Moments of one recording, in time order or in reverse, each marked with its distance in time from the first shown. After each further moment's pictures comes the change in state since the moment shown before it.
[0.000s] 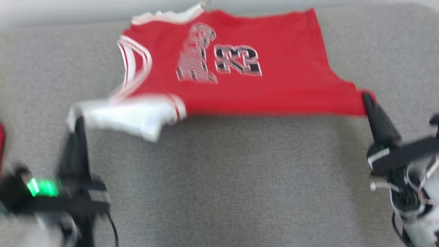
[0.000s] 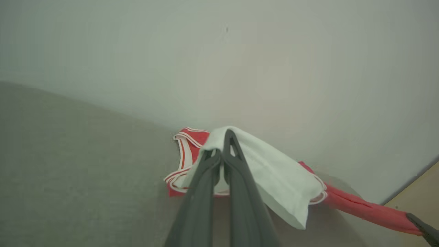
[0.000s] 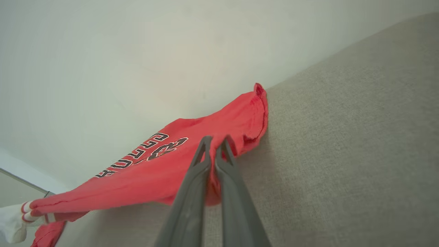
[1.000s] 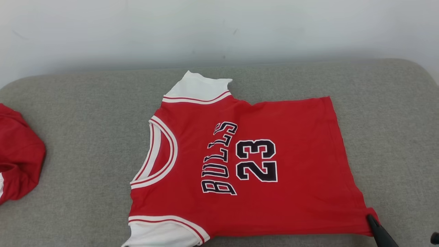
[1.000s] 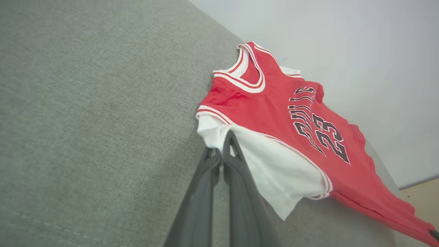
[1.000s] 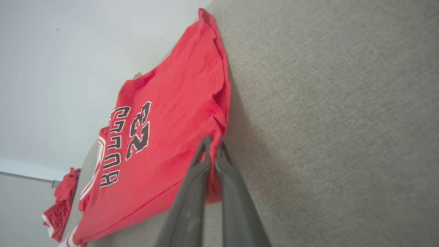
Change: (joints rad) left arm 0.592 -0.367 0.134 0.119 0.236 -0.145 0.000; right arm 0.652 0.161 -0.277 -0.169 -0.018 0.000 0.161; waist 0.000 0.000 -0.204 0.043
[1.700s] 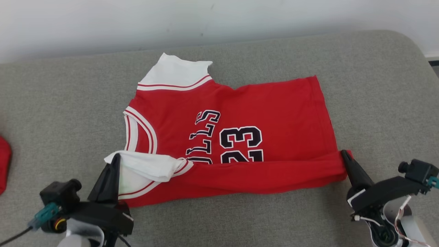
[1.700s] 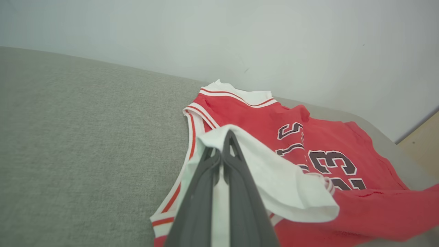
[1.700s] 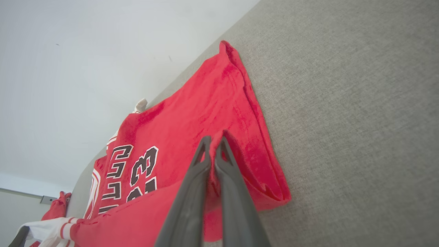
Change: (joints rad) left arm -0.517 0.175 -0.054 0.217 0.080 -0.058 0.090; right arm -0.407 0.129 -0.008 0.182 -0.180 0.000 0.106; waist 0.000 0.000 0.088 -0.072
